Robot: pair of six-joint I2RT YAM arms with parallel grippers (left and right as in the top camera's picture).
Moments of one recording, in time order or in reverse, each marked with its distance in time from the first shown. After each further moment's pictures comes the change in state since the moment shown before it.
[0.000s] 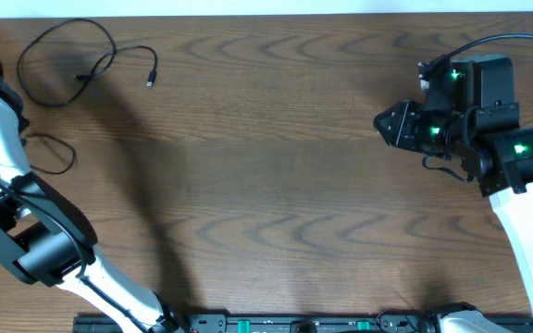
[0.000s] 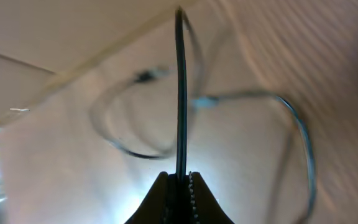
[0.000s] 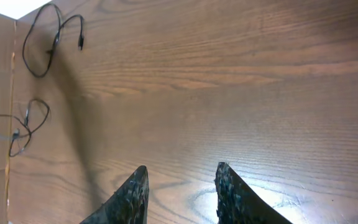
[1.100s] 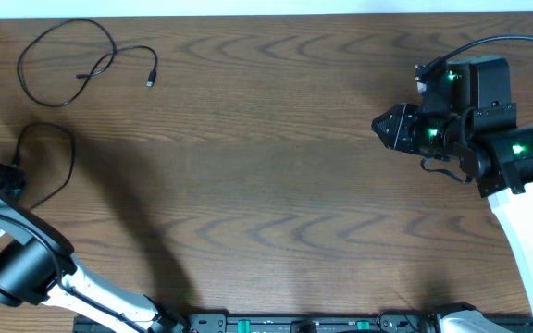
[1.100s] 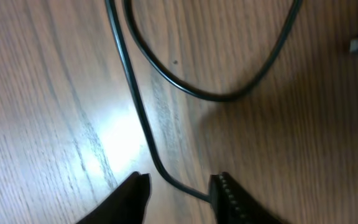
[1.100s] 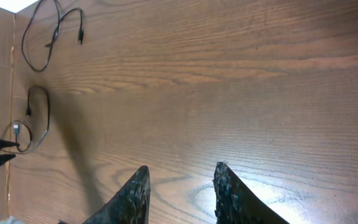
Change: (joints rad) left arm 0.248 0.000 -0.230 0.011 0.267 -0.122; right arm 0.008 0.000 0.000 -0.015 -0.004 0.000
